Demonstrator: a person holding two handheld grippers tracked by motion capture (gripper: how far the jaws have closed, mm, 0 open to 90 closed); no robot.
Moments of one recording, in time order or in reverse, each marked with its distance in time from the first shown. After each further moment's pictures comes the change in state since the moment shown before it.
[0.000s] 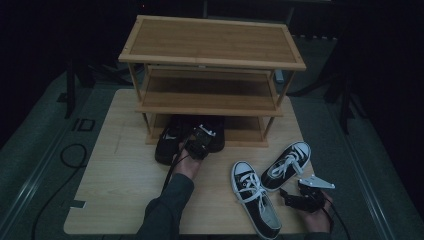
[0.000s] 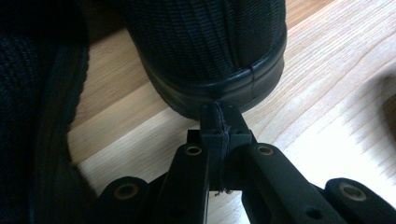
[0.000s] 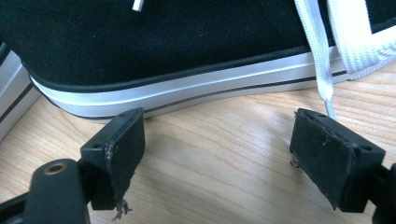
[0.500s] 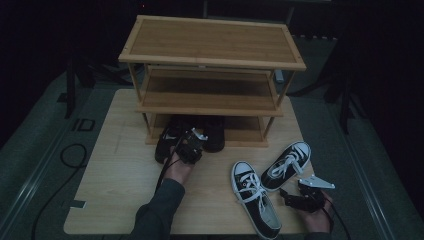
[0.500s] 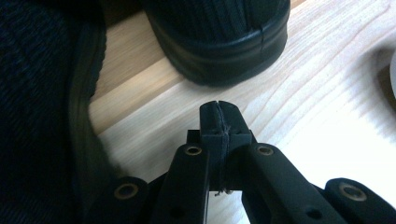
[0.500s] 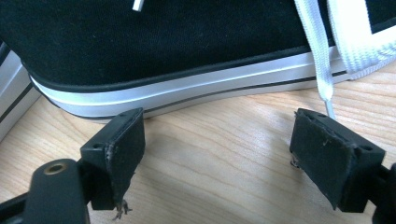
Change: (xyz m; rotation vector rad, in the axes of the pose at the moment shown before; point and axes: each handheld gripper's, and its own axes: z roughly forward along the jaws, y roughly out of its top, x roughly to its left) left arm 0.012 -0.024 -0.020 -0.023 -0.013 0.019; right arm 0.000 0.000 0.000 0.000 0.000 0.000
